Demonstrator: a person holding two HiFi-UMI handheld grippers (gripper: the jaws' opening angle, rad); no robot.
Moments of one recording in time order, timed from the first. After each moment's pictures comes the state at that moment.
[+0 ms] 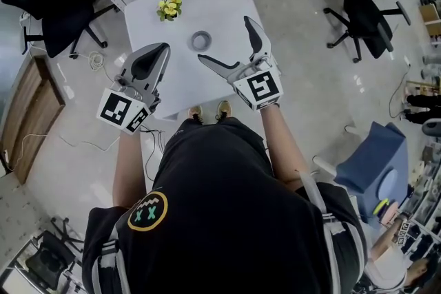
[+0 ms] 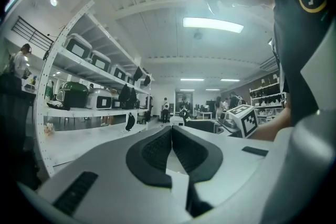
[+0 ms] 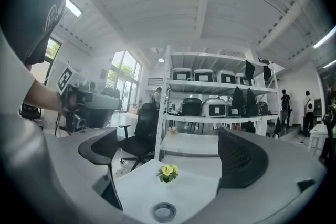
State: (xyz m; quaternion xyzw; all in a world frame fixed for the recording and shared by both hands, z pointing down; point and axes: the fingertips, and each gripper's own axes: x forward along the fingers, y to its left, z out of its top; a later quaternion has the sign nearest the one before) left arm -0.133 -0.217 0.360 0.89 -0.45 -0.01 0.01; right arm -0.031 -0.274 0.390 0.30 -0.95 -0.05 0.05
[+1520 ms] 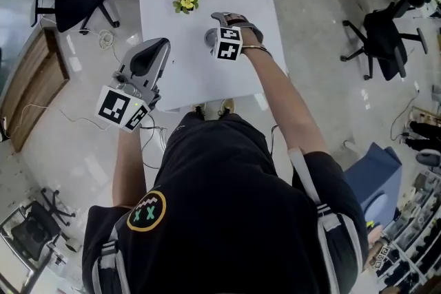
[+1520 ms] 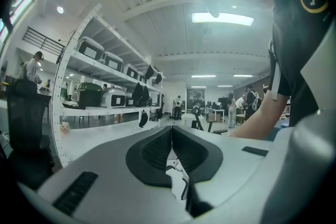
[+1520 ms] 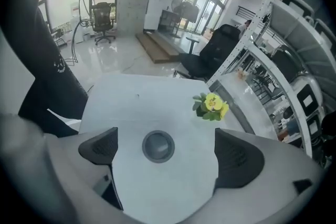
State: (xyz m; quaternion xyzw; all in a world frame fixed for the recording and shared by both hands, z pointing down) left arm -0.162 -0.233 0.365 0.86 -0.52 0.01 0.02; right arm -0.113 -0.332 0.654 -0.06 -0.83 -0.20 0.51
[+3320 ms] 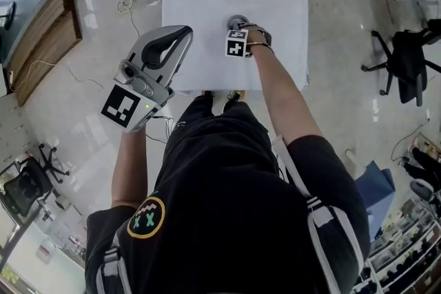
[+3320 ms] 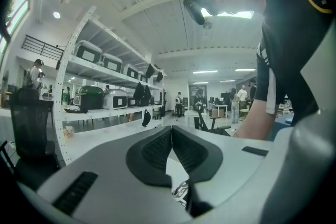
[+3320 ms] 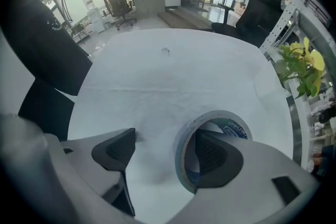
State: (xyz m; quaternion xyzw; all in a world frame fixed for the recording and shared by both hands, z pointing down) left arm -0.146 -0.237 0.345 0.85 -0.52 0.02 0.00; right arm -0.094 -0.284 0.834 -0.20 -0.75 -0.16 0.61
